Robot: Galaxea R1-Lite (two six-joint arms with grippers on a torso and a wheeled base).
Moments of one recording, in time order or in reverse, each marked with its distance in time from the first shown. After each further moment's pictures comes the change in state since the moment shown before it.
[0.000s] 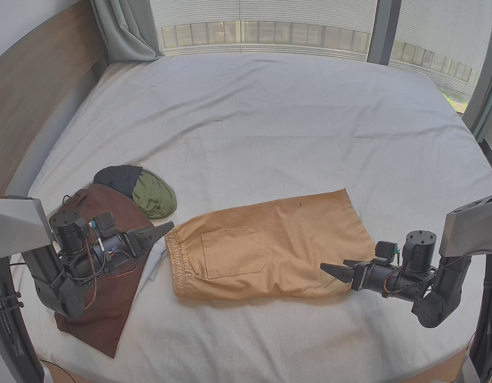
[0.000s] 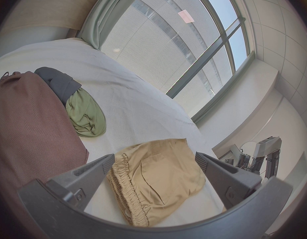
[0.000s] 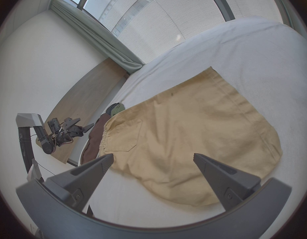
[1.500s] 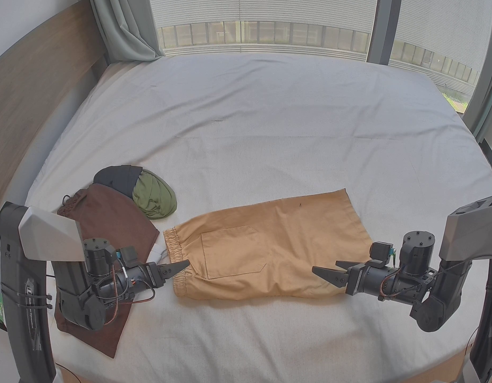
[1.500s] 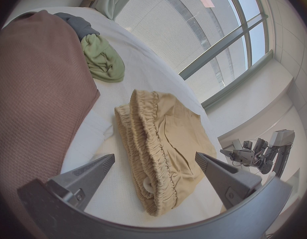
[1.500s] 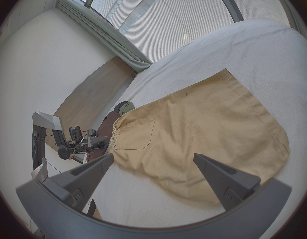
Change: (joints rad) left arm -0.034 0.253 -0.021 0.000 0.007 0.002; right arm 0.065 -0.039 0.015 0.000 -0.006 -0.001
